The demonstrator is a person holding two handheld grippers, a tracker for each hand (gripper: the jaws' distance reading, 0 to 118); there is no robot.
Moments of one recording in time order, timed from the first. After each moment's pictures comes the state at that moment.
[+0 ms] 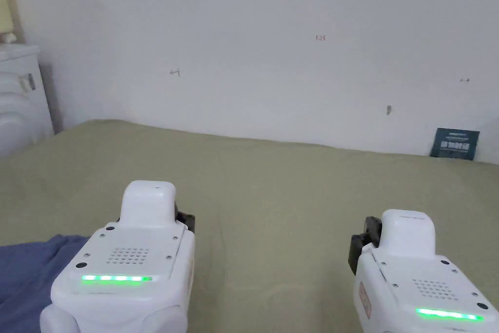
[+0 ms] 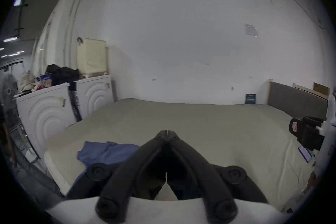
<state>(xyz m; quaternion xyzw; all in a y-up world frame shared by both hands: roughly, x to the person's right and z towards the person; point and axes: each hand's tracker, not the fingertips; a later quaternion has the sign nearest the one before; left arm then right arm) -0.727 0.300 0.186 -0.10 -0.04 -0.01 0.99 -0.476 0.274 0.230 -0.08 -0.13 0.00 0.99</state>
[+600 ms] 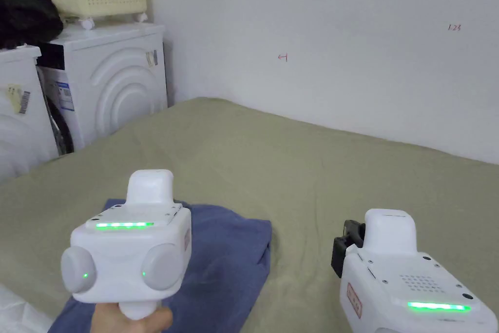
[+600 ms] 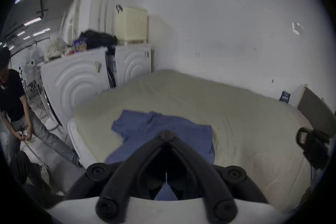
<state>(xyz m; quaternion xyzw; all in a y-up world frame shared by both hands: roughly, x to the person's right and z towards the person) -0.844 0.263 0.137 -0.25 0.09 0.04 0.96 -0.581 0.252 0.175 -0.14 0.04 0.00 0.99</state>
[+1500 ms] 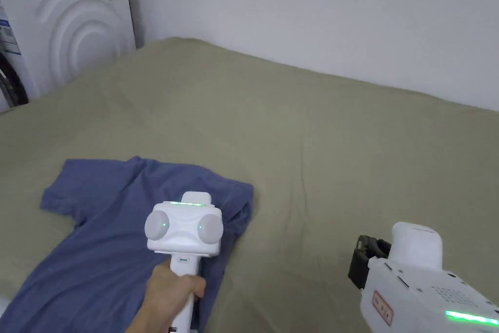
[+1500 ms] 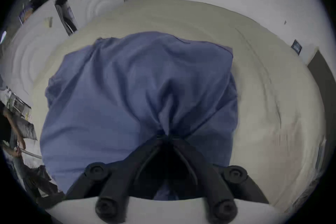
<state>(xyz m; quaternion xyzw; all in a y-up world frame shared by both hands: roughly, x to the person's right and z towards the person) -0.793 0.087 -0.021 -0.49 0.02 0.02 0.87 -0.531 0.181 0.136 -0.25 0.00 -0.07 0.96</state>
